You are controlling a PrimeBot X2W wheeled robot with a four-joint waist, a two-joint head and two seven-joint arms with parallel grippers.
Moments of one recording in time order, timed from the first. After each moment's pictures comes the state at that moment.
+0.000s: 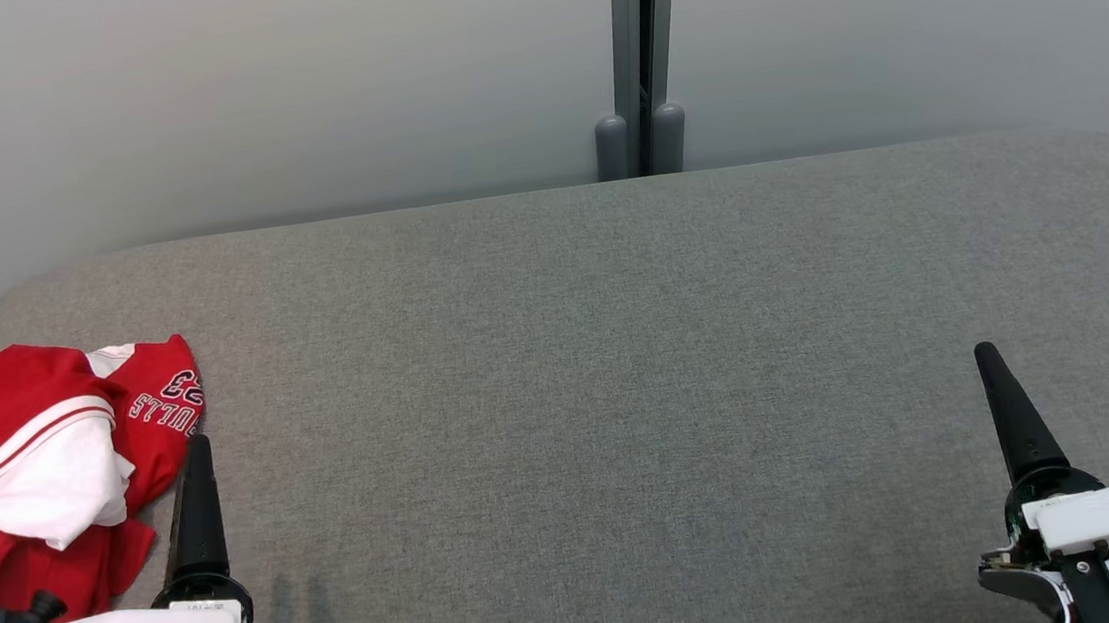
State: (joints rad) left arm -0.05 0.04 0.08 0.19 -1.22 -0.13 -0.03; right arm -0.07 -0.06 0.01 0.16 1.33 0.13 -0.03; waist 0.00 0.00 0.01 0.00
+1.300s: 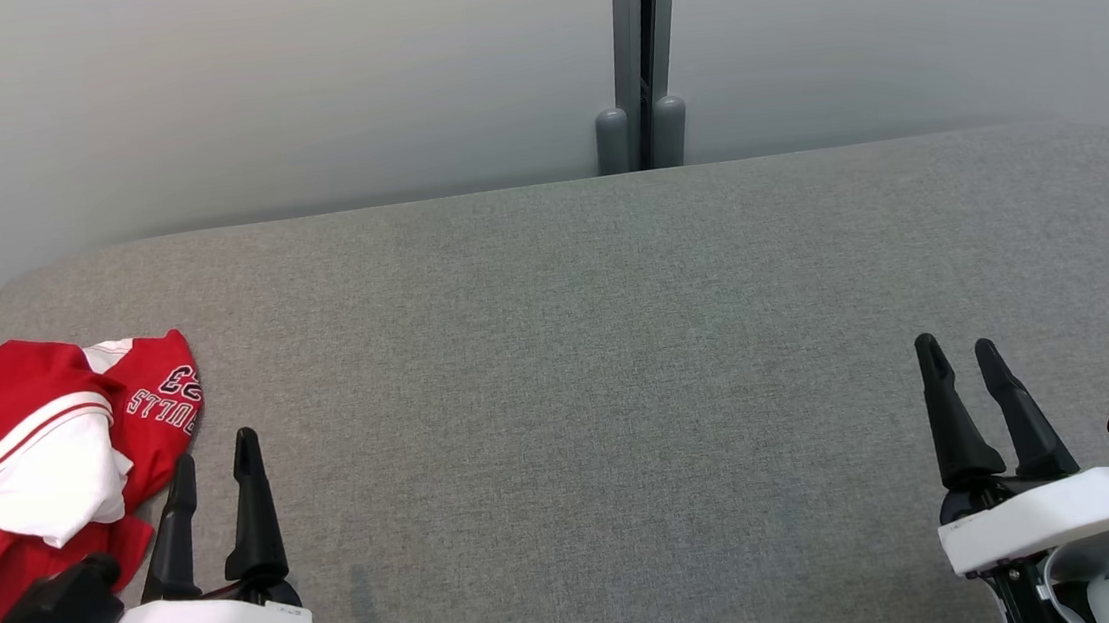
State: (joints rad) left arm -0.03 0.04 0.03 0.14 -0.58 -0.04 -0.15; right arm -0.10 -0.06 0.06 0.16 0.62 0.13 -0.15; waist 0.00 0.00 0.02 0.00
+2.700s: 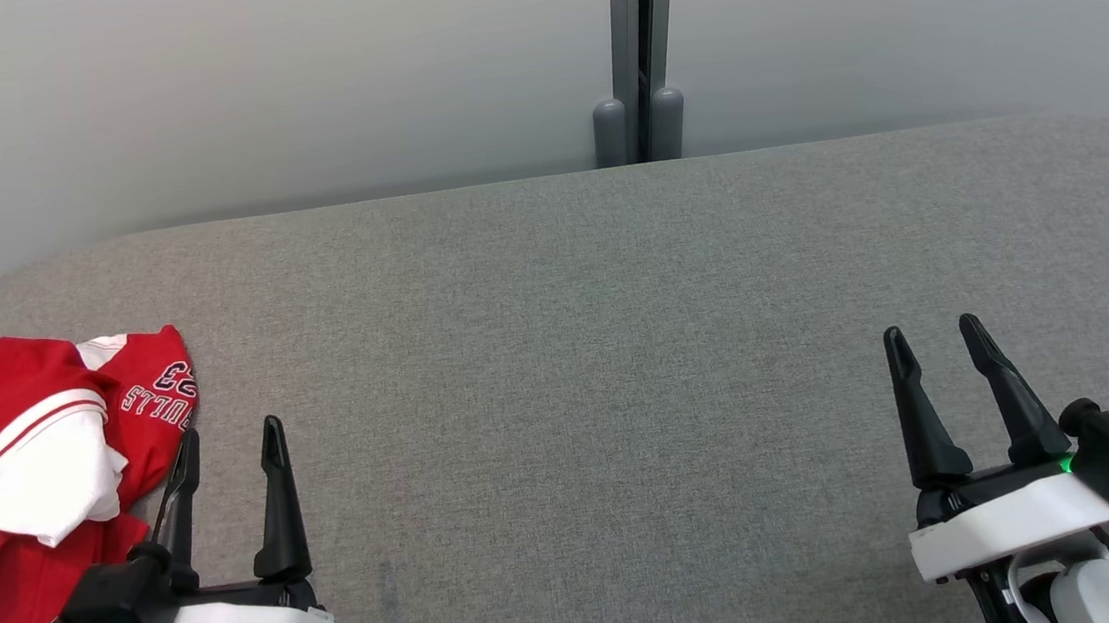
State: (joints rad) left arm -0.03 0.05 0.00 0.12 -0.25 -0.02 -0.24; right arm -0.12 -0.05 0.09 0.16 0.29 0.13 -0.24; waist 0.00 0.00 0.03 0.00
